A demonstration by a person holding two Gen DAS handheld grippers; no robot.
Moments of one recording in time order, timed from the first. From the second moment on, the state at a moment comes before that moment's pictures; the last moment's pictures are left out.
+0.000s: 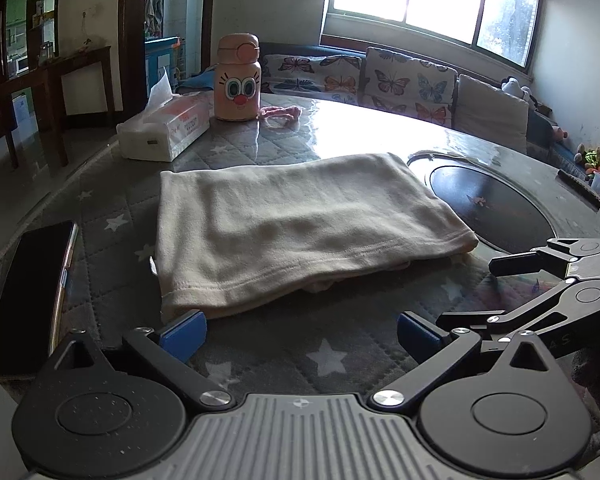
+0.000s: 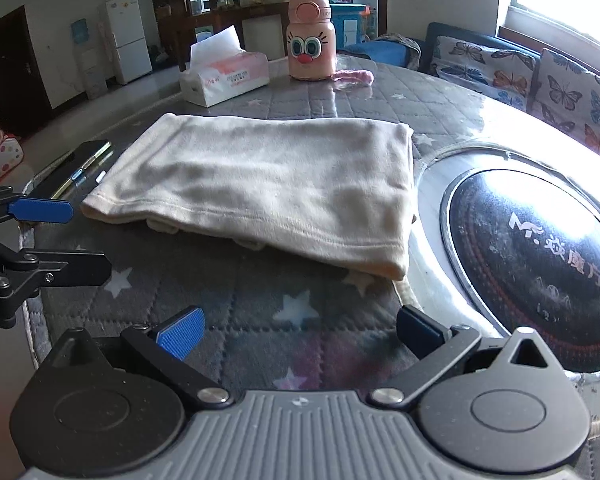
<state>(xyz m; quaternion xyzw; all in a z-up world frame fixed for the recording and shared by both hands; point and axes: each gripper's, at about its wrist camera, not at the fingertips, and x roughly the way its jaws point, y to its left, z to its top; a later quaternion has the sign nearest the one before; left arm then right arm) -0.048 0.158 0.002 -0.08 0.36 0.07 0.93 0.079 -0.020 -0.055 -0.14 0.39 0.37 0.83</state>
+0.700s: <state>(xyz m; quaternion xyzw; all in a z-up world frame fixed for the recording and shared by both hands) -0.034 0.140 -0.013 -0.11 0.40 0.10 0.90 0.070 -0.019 -0.061 -0.16 0.37 0.37 0.84</state>
